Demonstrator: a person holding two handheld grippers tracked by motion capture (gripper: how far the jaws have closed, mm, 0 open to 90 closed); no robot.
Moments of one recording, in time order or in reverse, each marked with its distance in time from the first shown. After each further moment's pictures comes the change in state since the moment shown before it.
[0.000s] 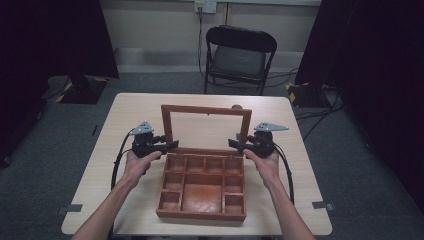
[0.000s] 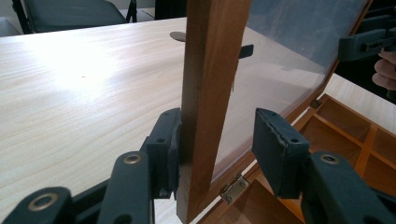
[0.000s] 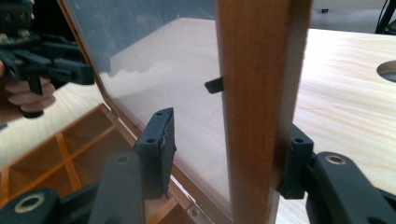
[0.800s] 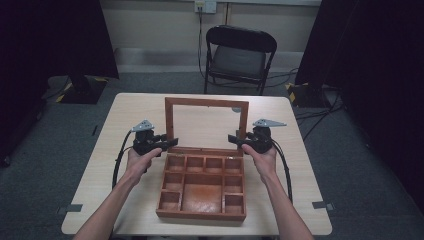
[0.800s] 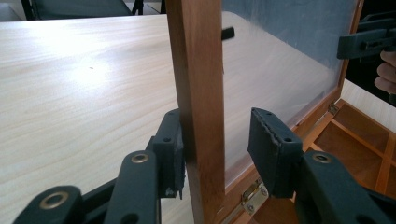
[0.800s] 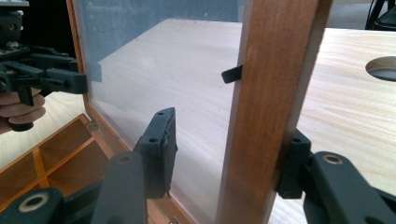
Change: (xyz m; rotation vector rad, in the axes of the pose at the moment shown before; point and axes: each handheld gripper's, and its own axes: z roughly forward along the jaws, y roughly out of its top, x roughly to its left) left arm 0.013 -0.004 0.008 0.016 0.007 -0.052; right arm -0.013 0.004 0.014 0.002 -0.031 0.027
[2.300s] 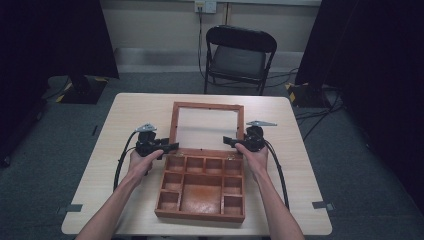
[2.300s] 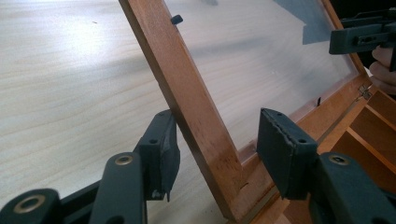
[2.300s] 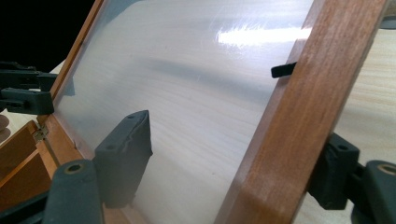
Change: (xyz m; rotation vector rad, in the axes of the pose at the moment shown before) left arm 0.015 -0.015 0.016 0.082 0.010 -0.091; right arm -0.019 -0.016 0.038 0.069 -0.067 0.122
